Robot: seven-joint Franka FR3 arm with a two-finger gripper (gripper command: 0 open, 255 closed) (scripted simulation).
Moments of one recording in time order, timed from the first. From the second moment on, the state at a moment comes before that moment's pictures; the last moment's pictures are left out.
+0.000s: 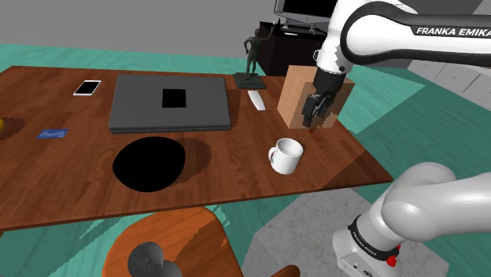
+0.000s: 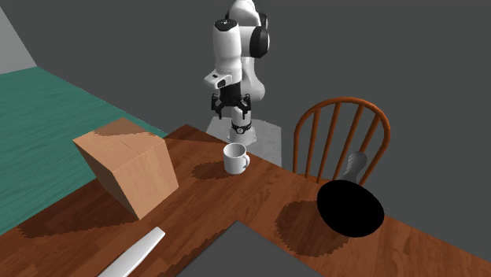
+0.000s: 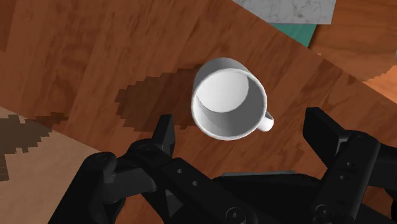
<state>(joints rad) -0.03 -0.71 0.05 -2.48 0.04 1.71 -0.09</state>
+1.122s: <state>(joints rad) -0.07 -0.44 0.00 -2.72 0.01 2.22 -0.14</state>
